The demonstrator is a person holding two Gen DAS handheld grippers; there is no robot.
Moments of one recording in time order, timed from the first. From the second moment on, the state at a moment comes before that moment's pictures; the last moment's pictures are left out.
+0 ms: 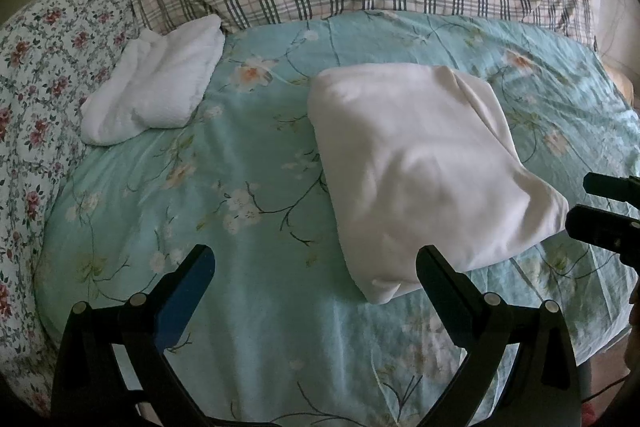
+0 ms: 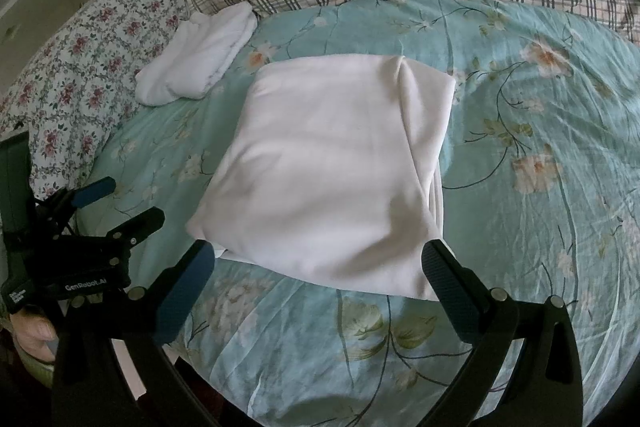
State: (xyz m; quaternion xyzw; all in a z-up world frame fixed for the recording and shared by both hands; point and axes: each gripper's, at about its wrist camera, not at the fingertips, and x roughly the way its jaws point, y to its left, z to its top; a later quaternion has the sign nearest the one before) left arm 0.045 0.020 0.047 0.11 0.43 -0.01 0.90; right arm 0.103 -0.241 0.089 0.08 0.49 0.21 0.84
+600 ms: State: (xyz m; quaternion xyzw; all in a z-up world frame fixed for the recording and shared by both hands) left arm 0.054 0.015 0.046 0.11 0.43 -0.01 0.89; right arm 0.112 -0.241 0.093 0.08 0.49 0.21 0.84
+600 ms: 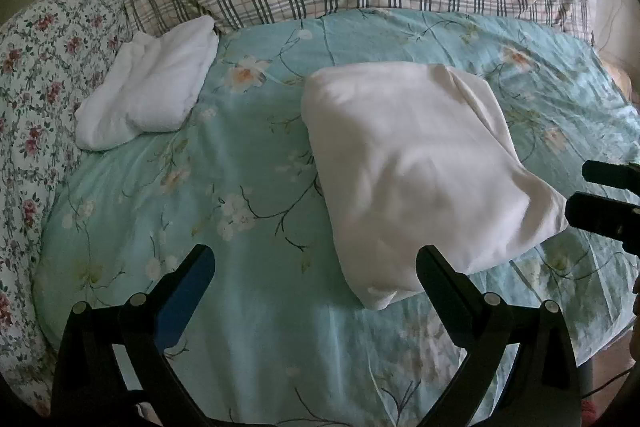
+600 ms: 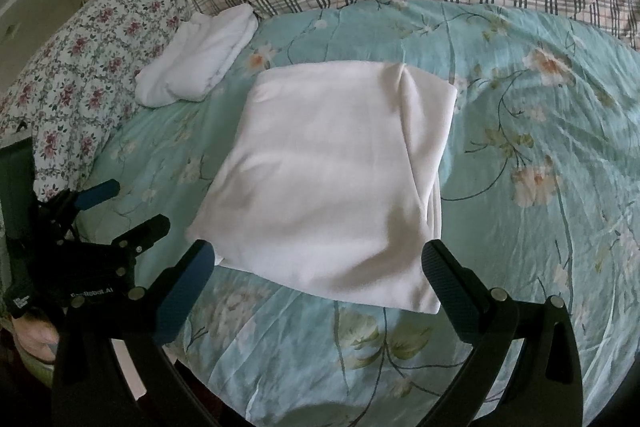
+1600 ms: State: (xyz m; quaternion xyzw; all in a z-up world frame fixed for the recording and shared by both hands) left arm 0.079 0.011 0.048 0.11 0.43 -0.01 0.89; right arm 0.141 -0.241 0.094 0.07 0.49 0.22 0.84
